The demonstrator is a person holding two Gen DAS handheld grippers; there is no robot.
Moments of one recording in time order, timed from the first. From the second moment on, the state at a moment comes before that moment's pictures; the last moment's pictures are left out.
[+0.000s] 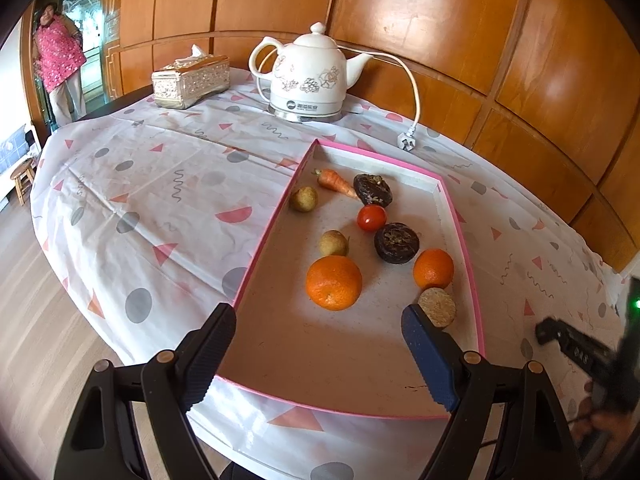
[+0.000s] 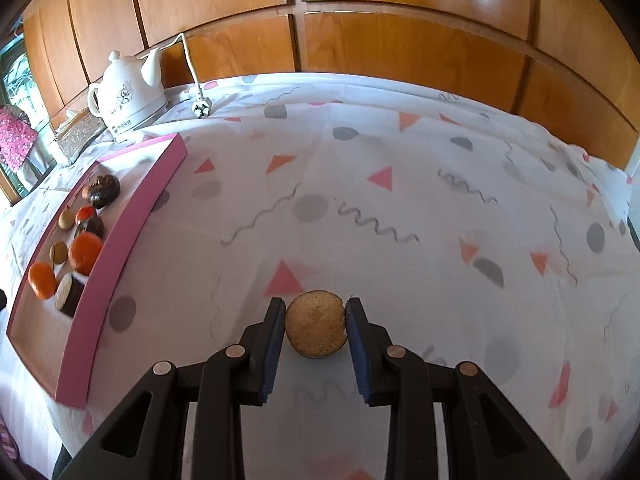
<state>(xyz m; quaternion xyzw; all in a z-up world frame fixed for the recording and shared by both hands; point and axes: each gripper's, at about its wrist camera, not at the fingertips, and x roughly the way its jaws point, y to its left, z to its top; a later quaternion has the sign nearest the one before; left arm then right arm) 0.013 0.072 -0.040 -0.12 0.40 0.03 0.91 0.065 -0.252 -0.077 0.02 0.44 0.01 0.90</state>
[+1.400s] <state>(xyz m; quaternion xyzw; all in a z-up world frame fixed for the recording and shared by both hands) -0.006 0.121 -0.043 -0.17 0.39 0.11 0.90 0.089 -0.047 -0.044 -0.04 0.44 0.29 0.85</state>
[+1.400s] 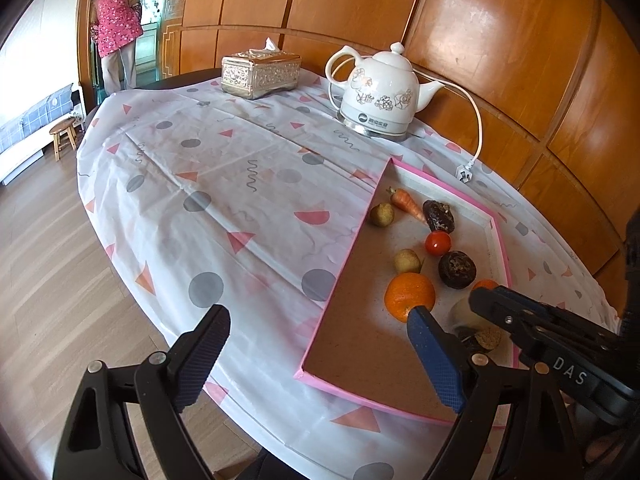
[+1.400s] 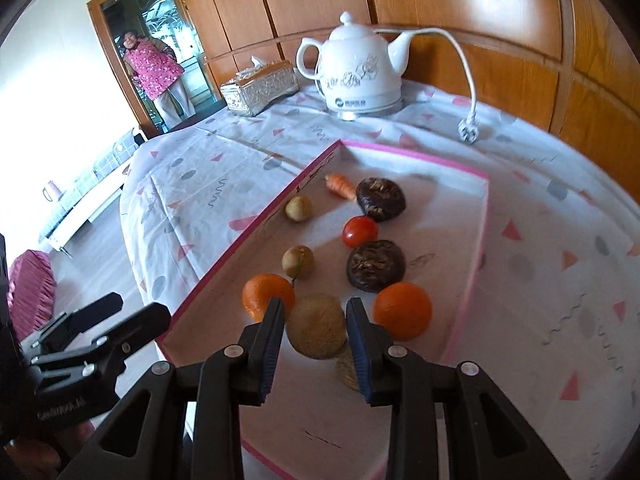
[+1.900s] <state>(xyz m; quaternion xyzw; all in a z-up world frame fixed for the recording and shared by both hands) -0.004 0.107 -0.038 -0.15 0.38 0.09 0.91 0.063 -0.072 -0.036 -0.03 0.40 0.19 0.90</state>
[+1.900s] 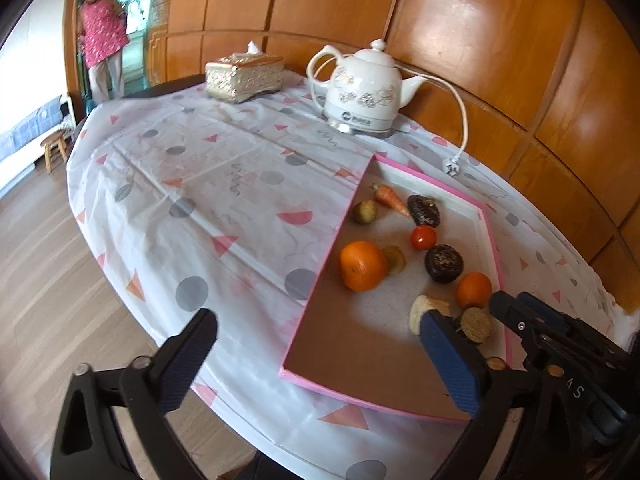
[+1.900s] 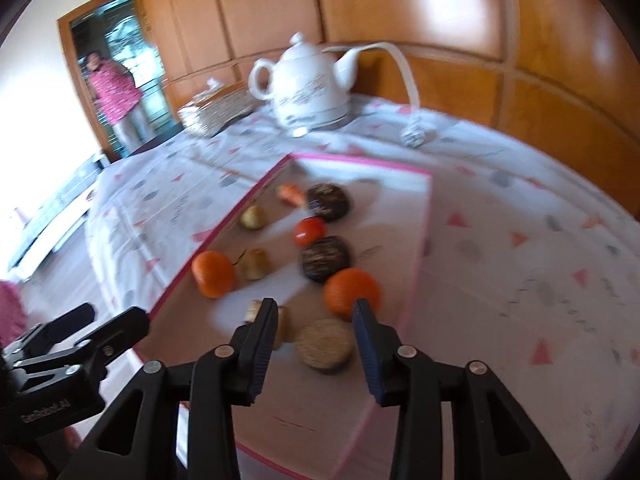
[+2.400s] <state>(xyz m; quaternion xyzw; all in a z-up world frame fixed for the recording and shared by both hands) -0.018 0.061 -0.004 -0.04 0.32 0.08 0.94 0.014 -0.113 -0.038 -0.04 0.35 0.06 0.93</state>
